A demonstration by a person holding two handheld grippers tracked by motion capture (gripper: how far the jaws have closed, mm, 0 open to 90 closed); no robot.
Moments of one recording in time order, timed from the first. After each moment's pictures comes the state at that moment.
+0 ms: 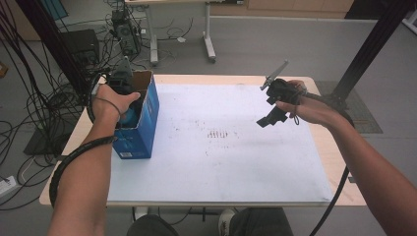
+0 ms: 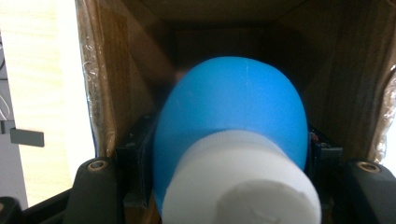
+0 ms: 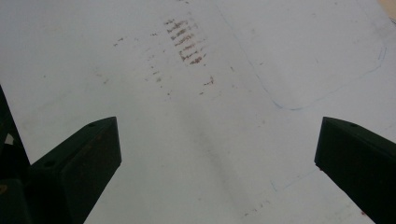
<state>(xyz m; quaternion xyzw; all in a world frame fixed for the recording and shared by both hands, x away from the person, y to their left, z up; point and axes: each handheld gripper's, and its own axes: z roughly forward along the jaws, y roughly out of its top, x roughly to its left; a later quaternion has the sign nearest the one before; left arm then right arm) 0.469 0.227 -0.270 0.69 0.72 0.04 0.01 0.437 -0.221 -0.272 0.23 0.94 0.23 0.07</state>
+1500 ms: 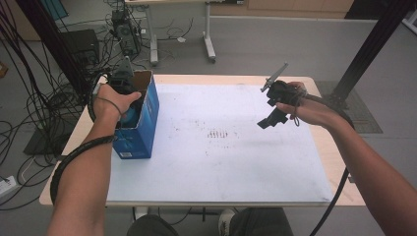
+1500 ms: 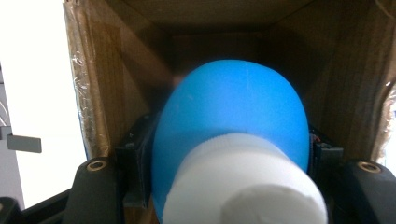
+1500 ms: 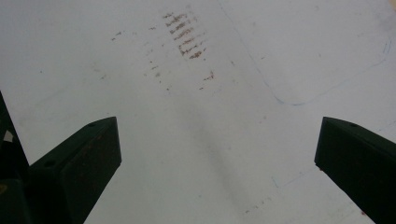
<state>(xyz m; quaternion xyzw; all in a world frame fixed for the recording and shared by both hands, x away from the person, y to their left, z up) 0.472 0.228 -0.272 0.70 0.72 0.04 0.02 0.438 -0.222 -0.277 0.23 0.95 0.22 0.06</state>
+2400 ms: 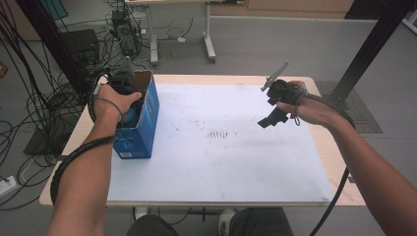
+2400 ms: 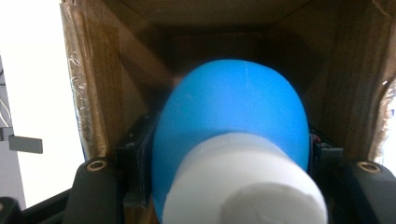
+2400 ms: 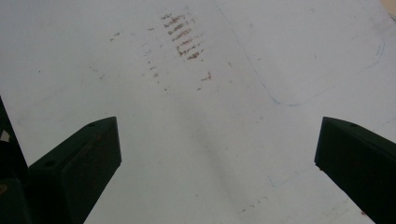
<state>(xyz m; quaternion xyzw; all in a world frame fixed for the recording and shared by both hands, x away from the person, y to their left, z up) 0.472 0.226 -0.272 0.70 0.71 0.04 0.01 0.437 -0.223 -0.274 0.23 0.95 0.22 0.07</state>
